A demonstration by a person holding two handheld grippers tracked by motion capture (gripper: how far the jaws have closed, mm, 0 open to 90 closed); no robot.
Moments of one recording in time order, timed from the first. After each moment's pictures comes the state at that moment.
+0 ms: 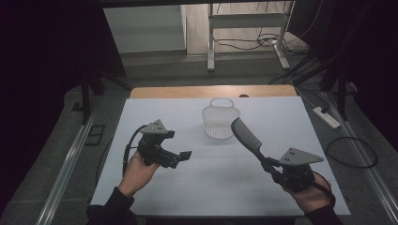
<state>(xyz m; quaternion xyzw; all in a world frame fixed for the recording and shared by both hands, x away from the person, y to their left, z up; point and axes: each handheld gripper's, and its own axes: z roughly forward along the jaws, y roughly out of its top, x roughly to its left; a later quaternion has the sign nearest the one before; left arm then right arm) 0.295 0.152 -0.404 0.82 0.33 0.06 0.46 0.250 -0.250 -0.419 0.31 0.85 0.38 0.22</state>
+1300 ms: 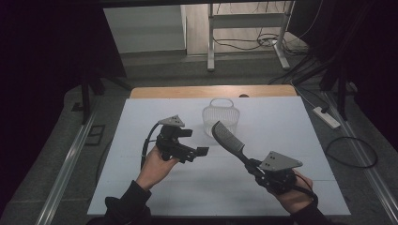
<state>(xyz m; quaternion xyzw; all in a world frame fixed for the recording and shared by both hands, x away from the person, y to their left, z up) 0.315 0.113 -0.406 0.81 0.32 -0.01 0.48 0.244 -0.209 -0.425 0.25 0.86 0.39 0.23</state>
